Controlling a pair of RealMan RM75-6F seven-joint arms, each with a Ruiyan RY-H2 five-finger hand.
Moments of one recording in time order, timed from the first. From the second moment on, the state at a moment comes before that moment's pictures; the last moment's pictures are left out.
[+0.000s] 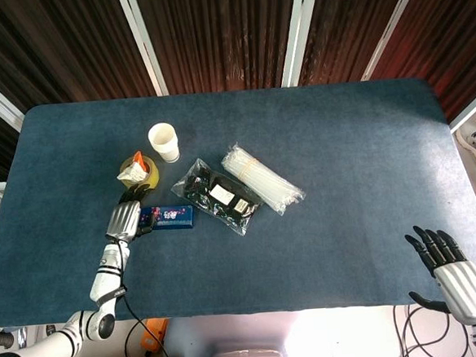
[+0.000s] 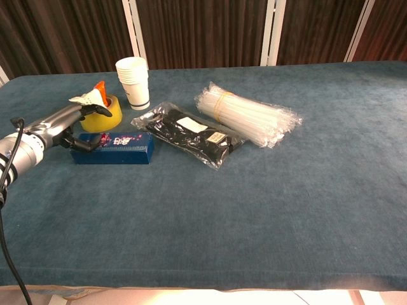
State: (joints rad) left arm -0.66 -1.79 -0.24 -0.92 1.21 0.95 -0.11; right arm 0.01 -1.06 -0.08 -1.62 -1.71 1.52 -0.04
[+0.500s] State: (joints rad) left arm -0.60 -1.69 -0.21 -1.09 1.26 1.07 -0.09; right arm 0.01 -1.07 -0.08 -1.61 -1.71 1.51 -0.05
